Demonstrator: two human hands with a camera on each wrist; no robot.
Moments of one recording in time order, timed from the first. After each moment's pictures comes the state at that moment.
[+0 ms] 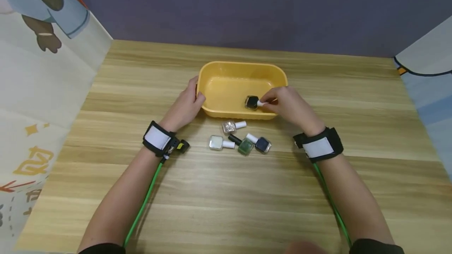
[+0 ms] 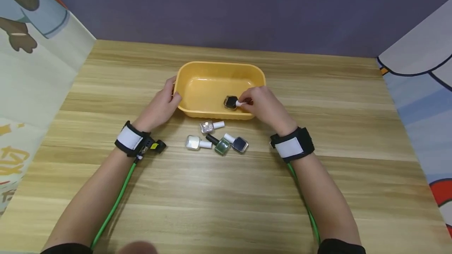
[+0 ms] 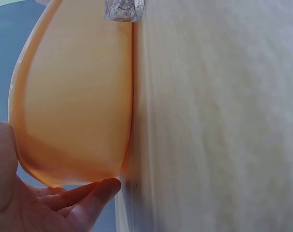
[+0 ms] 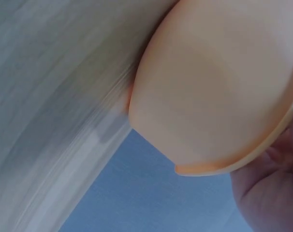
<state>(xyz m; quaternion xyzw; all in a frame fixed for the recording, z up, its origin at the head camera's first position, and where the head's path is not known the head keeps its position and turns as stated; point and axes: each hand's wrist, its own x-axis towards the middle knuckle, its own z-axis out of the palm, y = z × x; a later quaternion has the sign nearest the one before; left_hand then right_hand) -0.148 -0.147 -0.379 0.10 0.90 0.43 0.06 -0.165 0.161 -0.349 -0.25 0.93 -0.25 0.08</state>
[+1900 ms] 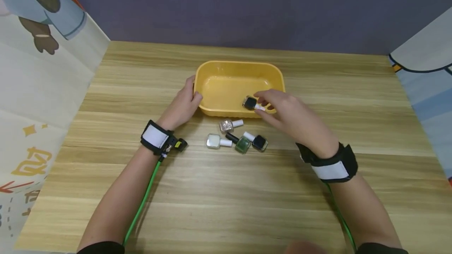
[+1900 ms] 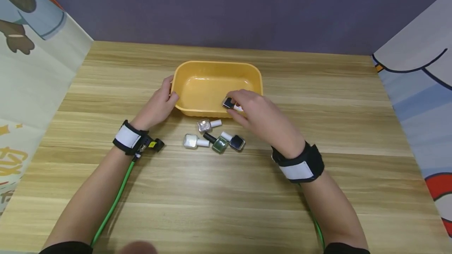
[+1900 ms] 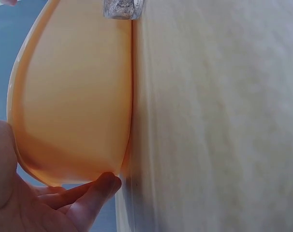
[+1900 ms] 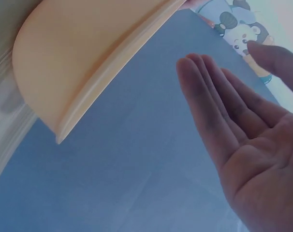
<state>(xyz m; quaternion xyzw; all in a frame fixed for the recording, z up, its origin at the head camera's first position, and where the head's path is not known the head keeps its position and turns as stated) -0.150 -0.146 -0.379 0.11 0.89 0.43 0.06 -0.106 0.157 -0.301 -0.36 0.91 -0.22 -0.03</state>
